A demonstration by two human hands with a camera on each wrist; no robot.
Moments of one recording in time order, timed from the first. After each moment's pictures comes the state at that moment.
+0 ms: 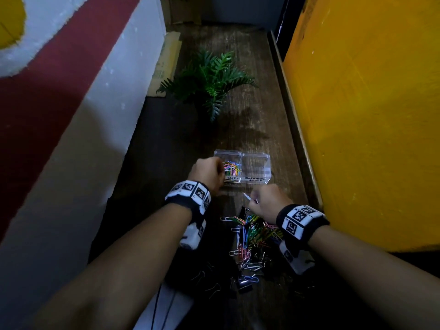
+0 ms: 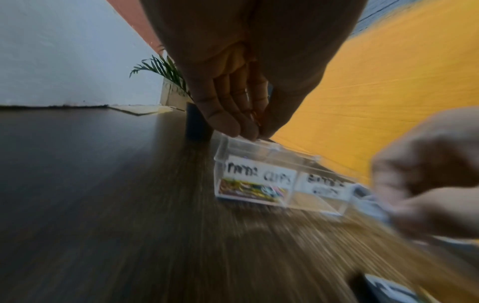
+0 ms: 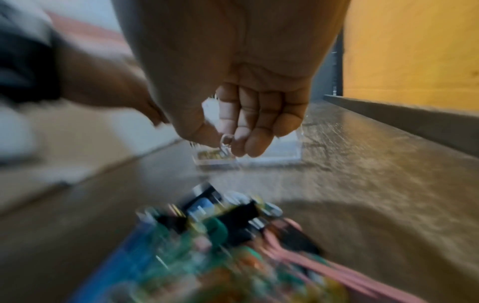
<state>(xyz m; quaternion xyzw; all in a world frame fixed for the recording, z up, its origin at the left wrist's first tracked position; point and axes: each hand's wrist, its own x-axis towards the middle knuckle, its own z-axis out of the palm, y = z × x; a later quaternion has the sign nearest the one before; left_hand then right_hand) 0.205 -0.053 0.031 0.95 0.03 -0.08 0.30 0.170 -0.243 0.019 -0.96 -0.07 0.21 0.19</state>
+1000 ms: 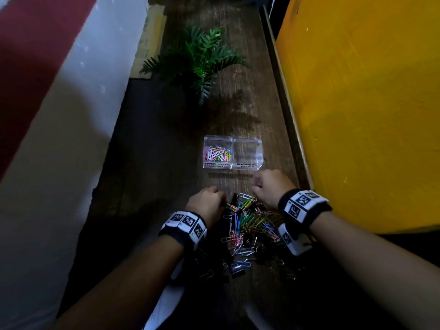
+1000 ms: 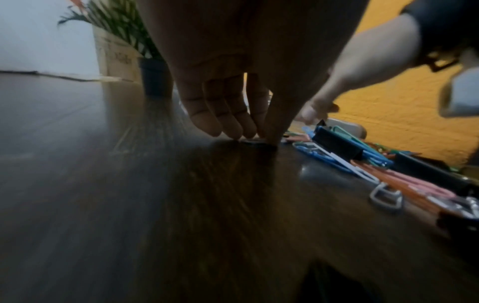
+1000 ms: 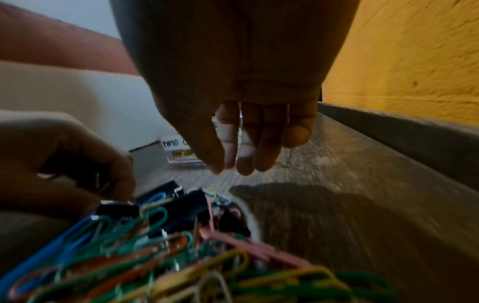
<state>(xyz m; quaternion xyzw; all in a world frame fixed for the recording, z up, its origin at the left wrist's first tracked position) 0.134 -0.073 -0.015 0.95 -0.14 -0.23 0.15 0.174 -0.267 0.017 -0.96 -0.05 0.22 0.17</state>
